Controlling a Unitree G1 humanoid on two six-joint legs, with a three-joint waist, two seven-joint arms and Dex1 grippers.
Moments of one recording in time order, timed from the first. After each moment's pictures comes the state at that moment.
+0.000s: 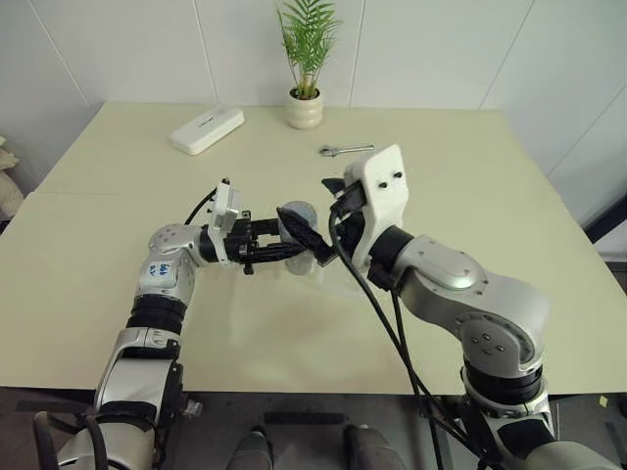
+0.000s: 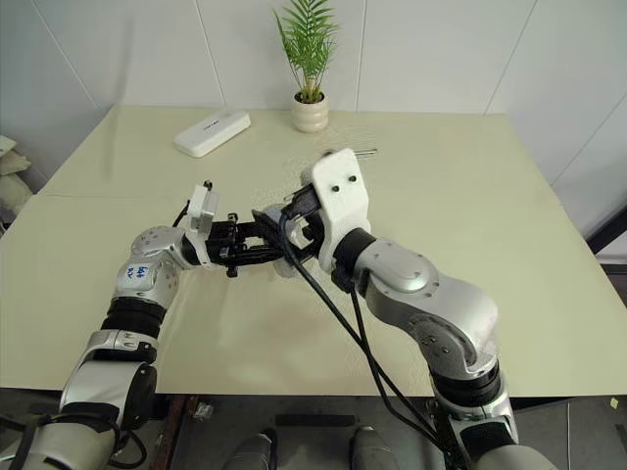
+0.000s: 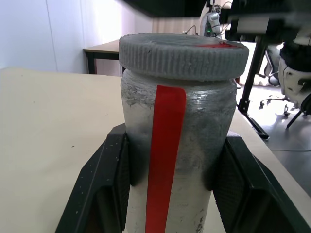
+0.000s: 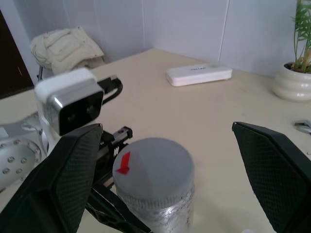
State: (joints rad) left arm -0.86 0.41 0.06 0.59 -0.42 0.09 -1.41; right arm -0.73 -0.26 0.19 -0.63 0.68 1.03 -0.07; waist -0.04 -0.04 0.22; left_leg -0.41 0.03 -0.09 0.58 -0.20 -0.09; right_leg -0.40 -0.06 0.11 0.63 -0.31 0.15
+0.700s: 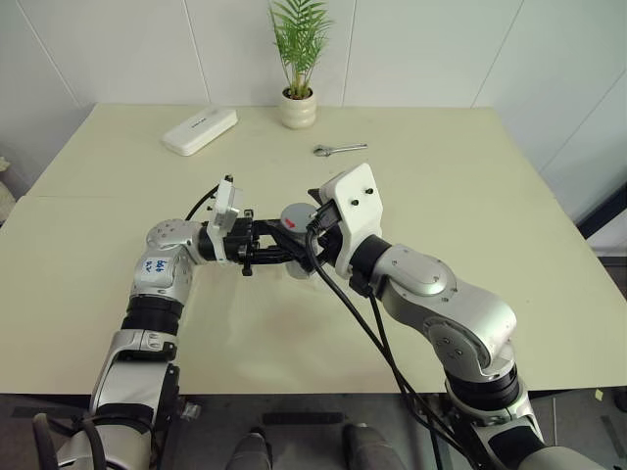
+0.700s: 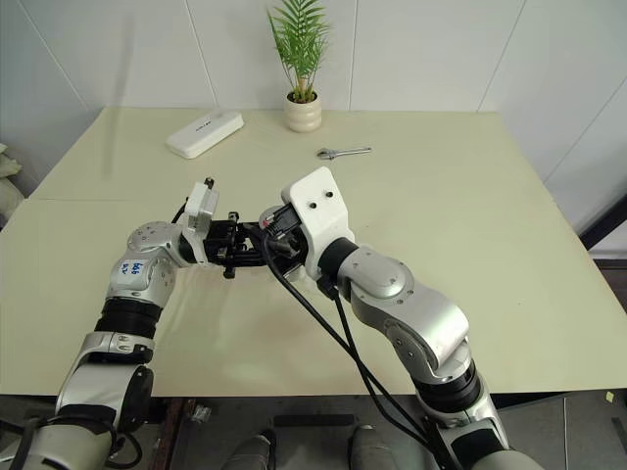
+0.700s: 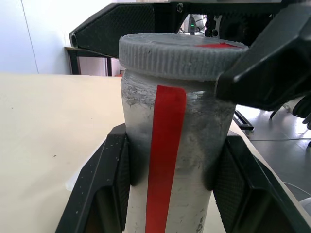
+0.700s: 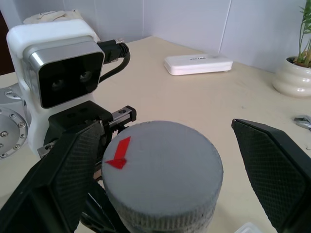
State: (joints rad) left arm -0.85 0.43 0.04 0.51 -0.42 0.13 -1.43; right arm -0.71 -0.19 0.25 -0.59 0.48 0.96 0.05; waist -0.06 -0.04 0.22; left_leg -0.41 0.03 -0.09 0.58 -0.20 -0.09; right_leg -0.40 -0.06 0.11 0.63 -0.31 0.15
